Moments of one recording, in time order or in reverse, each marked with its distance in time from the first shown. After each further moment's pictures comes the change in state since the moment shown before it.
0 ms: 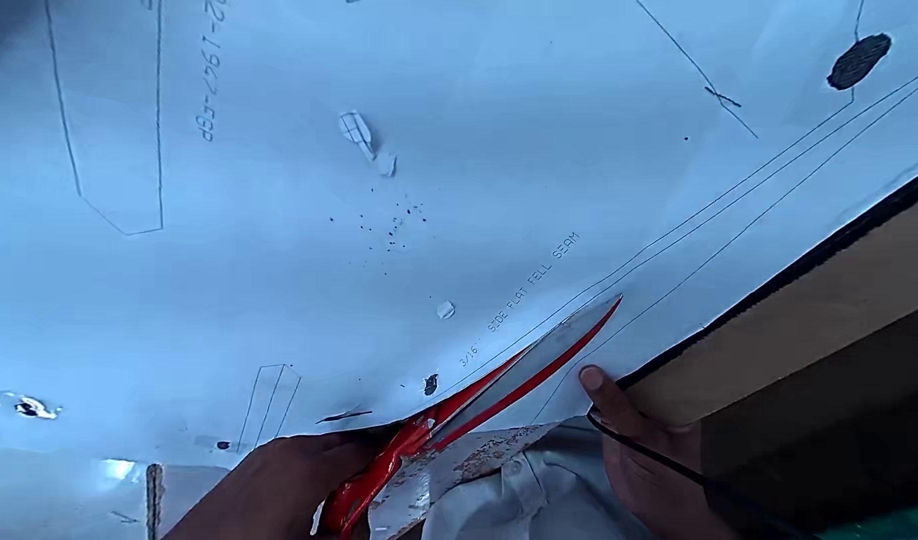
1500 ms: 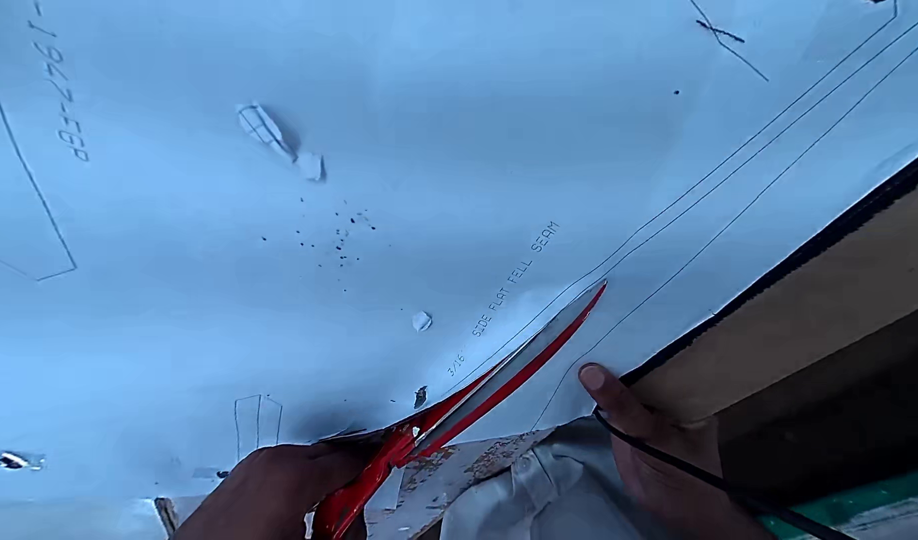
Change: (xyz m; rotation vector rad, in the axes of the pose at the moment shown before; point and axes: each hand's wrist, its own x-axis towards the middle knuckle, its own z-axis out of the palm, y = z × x) left_hand 0.005 -0.007 -0.012 -0.021 -0.057 -0.046; right_hand -0.001 0.003 -0.003 -0.012 -0.086 -0.052
